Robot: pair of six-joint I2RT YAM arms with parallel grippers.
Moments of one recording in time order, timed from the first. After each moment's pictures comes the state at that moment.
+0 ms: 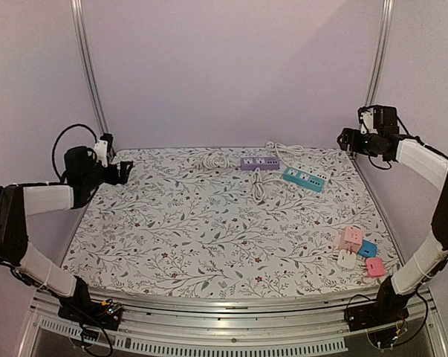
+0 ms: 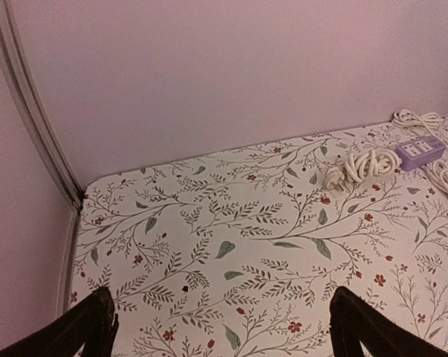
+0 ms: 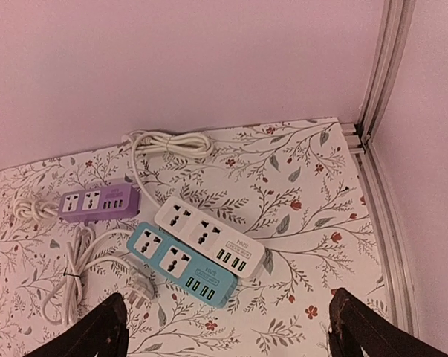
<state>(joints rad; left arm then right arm) 0.02 1.44 0.63 0.52 0.21 0.11 0.00 1.54 1.27 -0.22 -0.10 0.18</state>
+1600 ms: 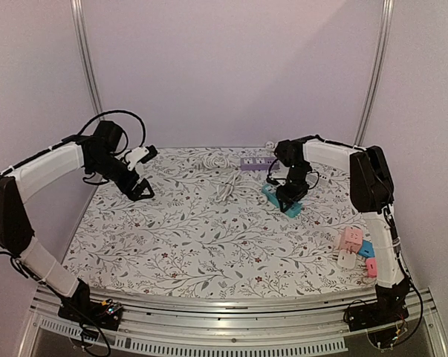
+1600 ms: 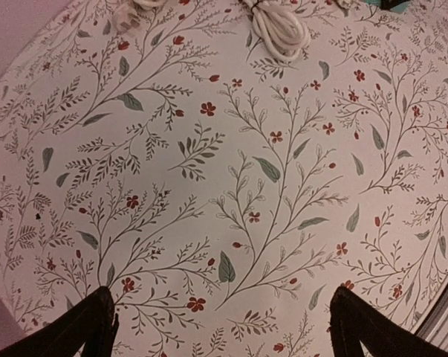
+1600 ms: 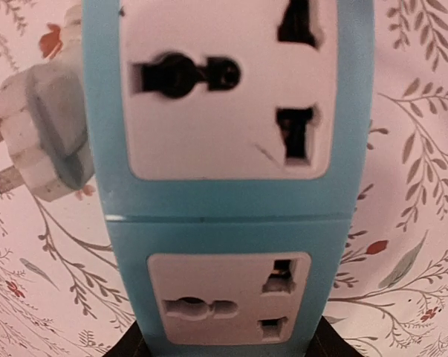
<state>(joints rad) -0.24 1.53 1.26 -0.79 0.29 0.50 0.45 2.40 2.04 -1.16 -0.03 -0.20</state>
